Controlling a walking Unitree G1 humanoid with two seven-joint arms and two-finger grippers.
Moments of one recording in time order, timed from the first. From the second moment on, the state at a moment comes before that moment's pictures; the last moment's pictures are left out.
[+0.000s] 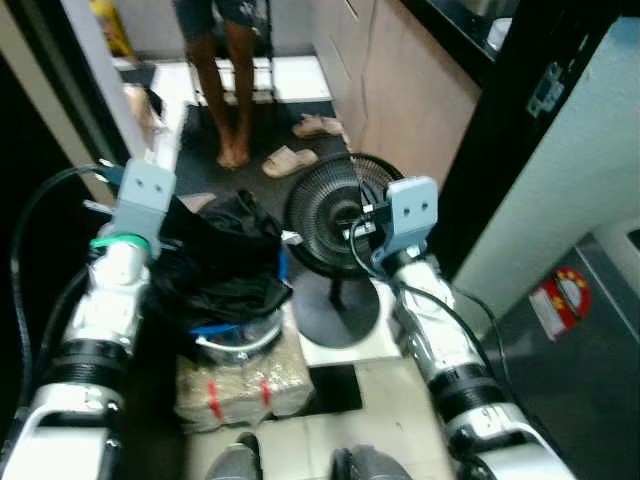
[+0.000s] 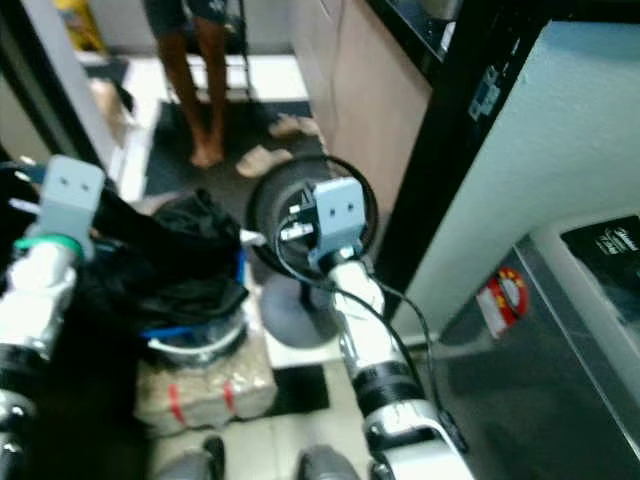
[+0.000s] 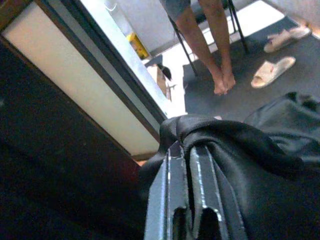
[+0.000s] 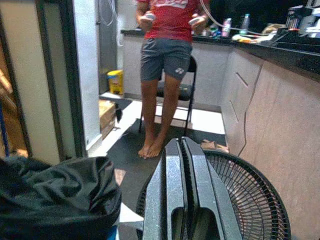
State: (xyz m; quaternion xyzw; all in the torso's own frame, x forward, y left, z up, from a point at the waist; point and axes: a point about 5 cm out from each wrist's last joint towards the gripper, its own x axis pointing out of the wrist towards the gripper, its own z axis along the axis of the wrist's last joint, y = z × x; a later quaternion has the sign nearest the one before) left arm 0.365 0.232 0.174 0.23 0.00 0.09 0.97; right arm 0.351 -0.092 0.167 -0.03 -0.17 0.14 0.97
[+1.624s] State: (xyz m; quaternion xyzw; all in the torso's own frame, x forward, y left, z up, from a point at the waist) left arm 0.372 0.193 0.177 0.20 -0.06 0.04 0.98; right arm 0.350 -0.090 0.170 -0.04 -0.17 0.15 0.97
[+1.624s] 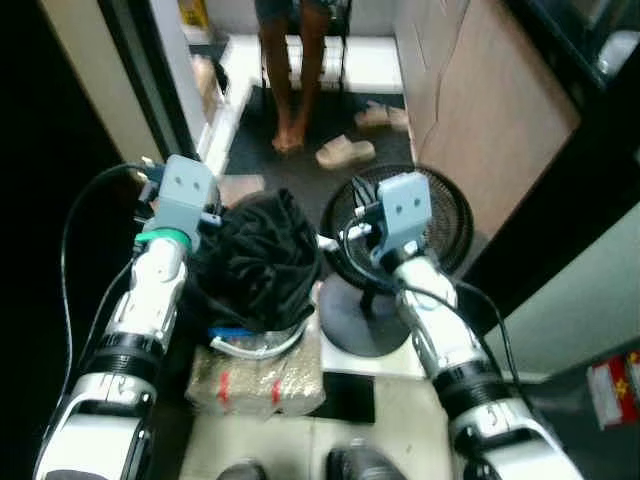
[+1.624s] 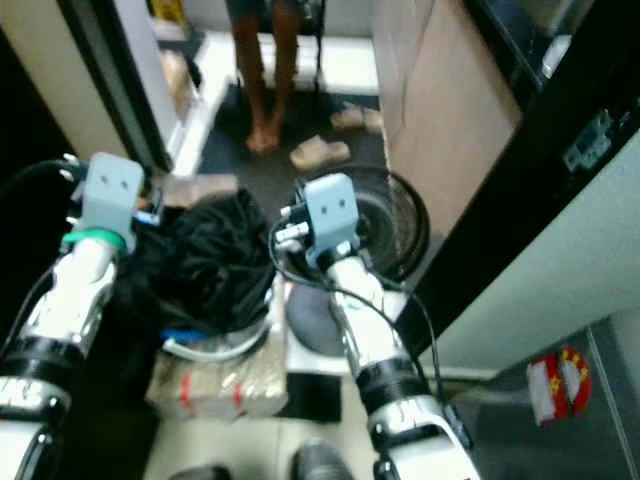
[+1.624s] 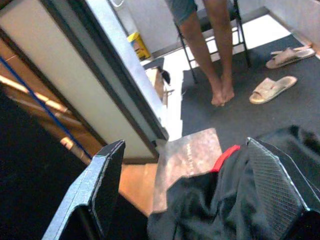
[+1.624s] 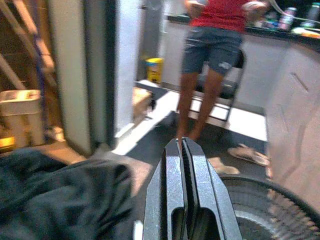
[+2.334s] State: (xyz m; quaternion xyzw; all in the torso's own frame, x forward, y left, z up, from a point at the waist) left arm 0.369 0.188 0.160 0.20 -0.04 0.02 0.98; right arm 0.349 -0.083 0.167 -0.03 -0.17 0.16 0.97
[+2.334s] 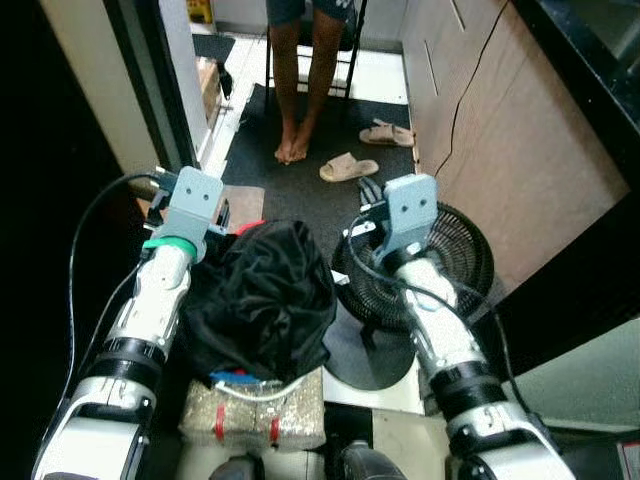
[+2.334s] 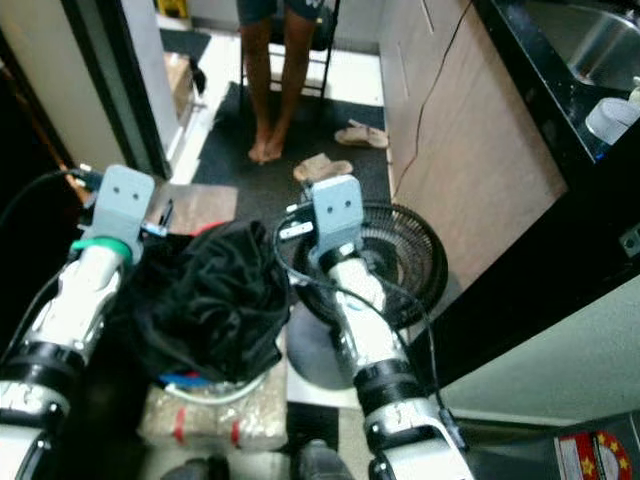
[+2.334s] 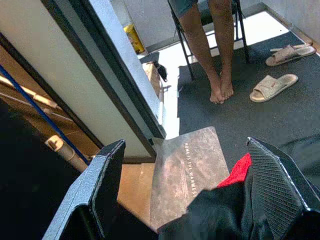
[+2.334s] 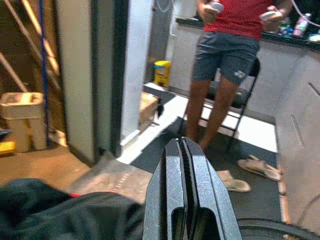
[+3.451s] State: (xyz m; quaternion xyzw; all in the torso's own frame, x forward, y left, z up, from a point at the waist) left arm 0.367 0.185 0.162 0.20 -0.06 0.01 0.98; right arm 0.347 -0.089 0.162 -0.04 -0.16 0.15 0.98
